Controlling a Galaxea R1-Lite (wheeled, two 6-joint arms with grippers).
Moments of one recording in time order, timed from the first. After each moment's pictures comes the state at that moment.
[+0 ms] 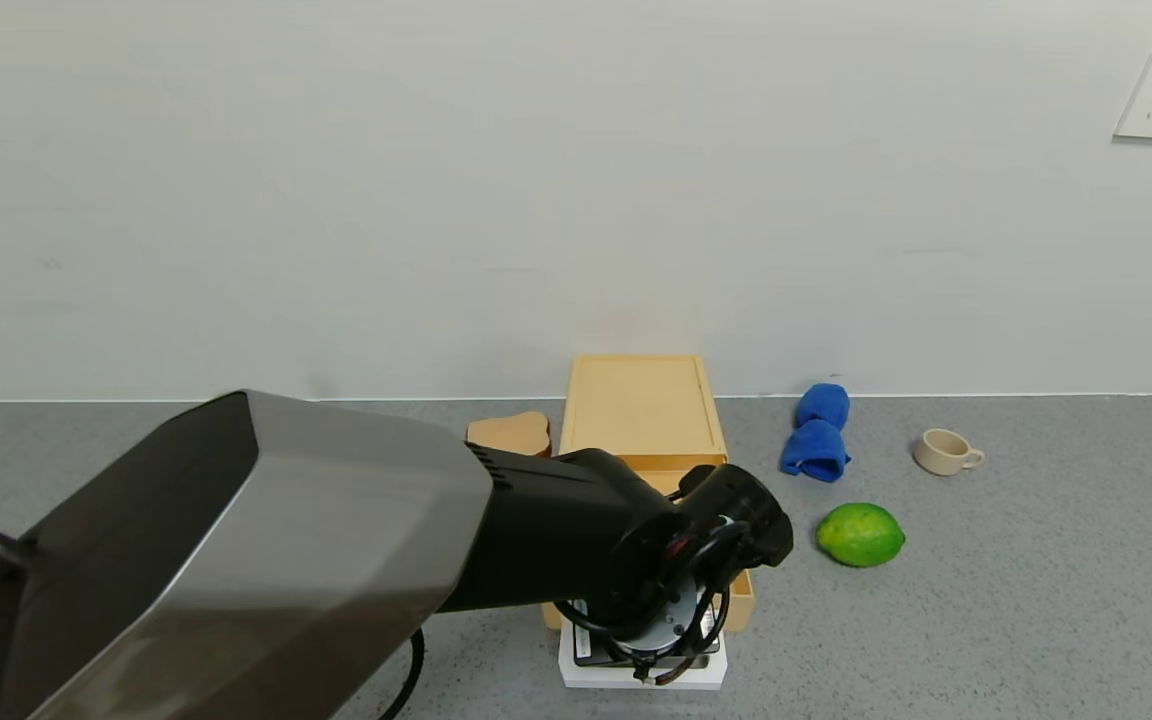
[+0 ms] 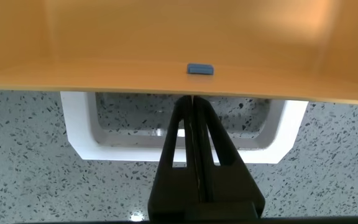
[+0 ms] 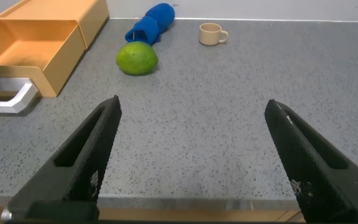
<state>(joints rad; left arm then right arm) -0.91 2.26 -1.62 0.59 0.32 -0.94 0.00 0.00 -0.02 0.04 0.00 0.03</state>
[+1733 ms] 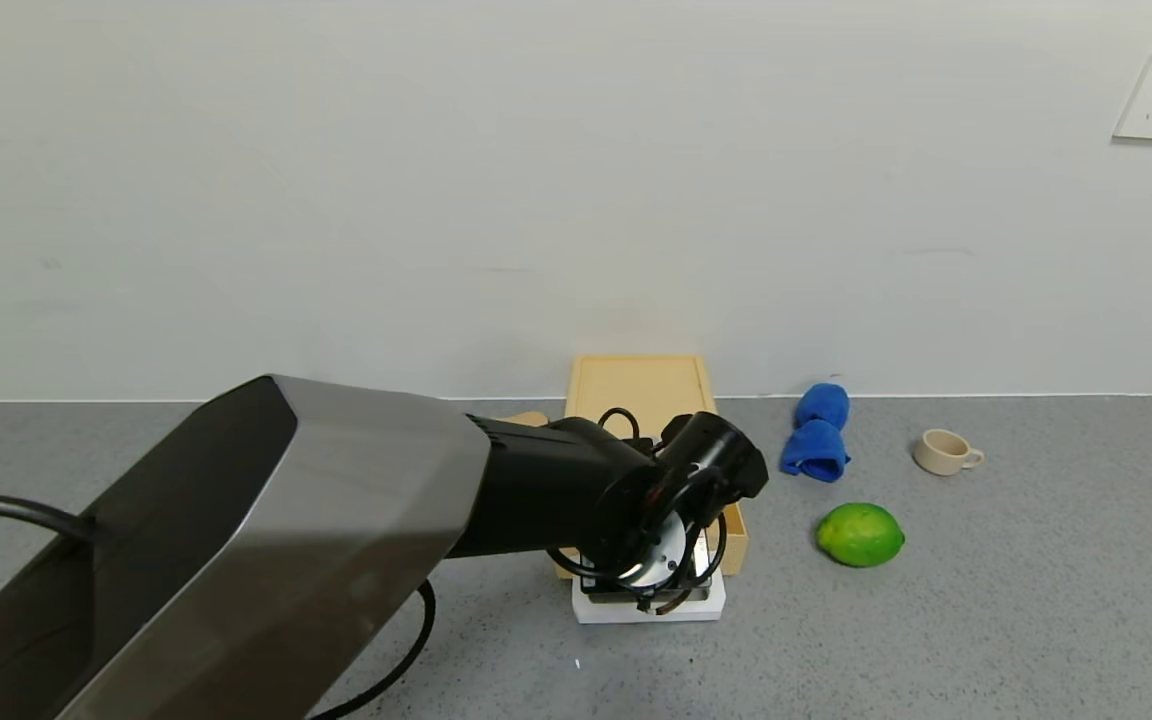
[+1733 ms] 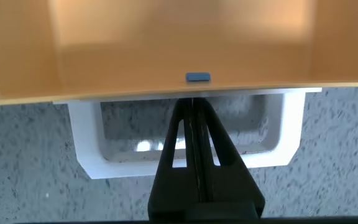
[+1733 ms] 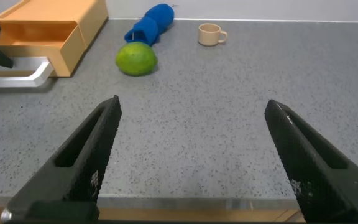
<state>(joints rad) -0.83 2.31 -1.72 0.48 0.37 -0.77 0.00 0.00 -0.02 0.04 0.00 0.03</state>
